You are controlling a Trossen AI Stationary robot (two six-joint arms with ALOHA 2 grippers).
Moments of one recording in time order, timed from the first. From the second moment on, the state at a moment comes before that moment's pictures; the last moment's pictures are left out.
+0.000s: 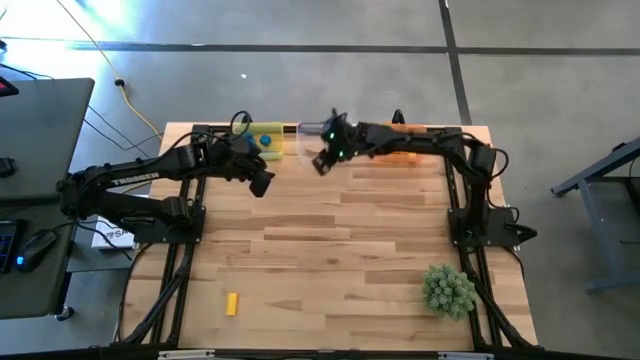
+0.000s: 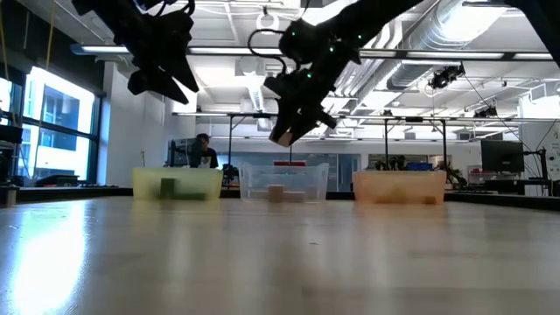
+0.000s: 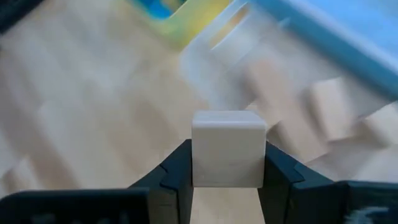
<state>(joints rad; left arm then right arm) 0.48 1.02 0.82 -0.58 -0.04 -0.41 -0.36 1.92 1.52 -0.49 0.04 0.38</state>
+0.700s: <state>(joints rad) 0.48 1.16 0.82 -0.38 -0.12 -0.23 -0.52 2.02 1.52 -0.41 0.01 0.39</state>
